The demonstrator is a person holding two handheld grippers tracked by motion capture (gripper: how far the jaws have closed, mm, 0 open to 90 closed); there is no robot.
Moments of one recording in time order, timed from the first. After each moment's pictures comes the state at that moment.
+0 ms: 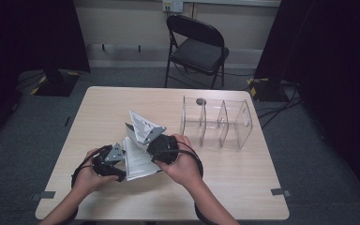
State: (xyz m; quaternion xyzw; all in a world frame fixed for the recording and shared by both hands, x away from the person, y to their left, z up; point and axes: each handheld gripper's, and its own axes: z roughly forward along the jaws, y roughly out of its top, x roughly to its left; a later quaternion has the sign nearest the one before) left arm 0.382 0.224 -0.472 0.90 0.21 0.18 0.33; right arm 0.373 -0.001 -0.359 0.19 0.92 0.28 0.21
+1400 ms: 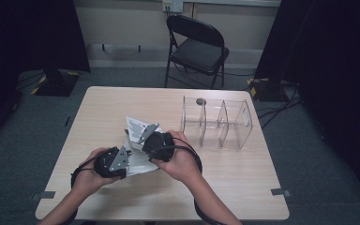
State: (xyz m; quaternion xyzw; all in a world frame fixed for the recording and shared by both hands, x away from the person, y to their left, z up) left arm 0.362 0.208 -0.441 0.91 0.12 0.27 0.30; right arm 0.372 0.010 -0.346 0.16 0.93 0.26 0.20
